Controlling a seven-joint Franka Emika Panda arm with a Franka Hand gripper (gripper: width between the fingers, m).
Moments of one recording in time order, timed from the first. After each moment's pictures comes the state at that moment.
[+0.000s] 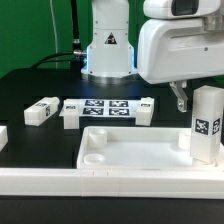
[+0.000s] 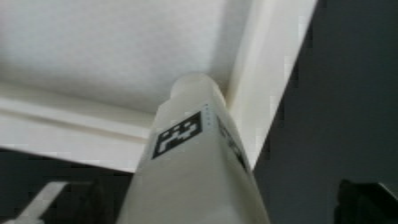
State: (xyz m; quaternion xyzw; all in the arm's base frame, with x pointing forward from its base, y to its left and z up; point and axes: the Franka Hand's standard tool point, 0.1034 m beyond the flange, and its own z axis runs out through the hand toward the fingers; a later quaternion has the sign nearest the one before) arm 0.632 0.105 0.113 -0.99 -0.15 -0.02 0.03
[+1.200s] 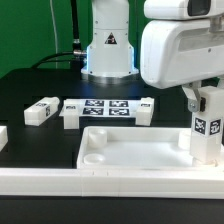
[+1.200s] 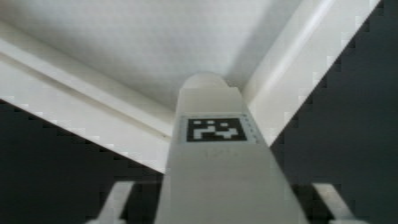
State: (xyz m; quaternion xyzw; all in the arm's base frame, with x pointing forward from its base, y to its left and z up) arm 0.632 0.099 0.112 -0.98 -0.17 -0.02 0.04
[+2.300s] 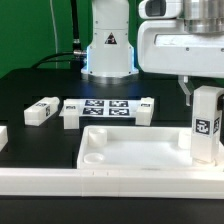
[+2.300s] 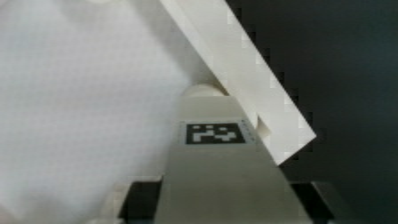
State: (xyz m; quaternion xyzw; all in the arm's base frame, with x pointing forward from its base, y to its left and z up) arm 0.631 0.101 0.111 -0.93 0.35 0.01 0.05
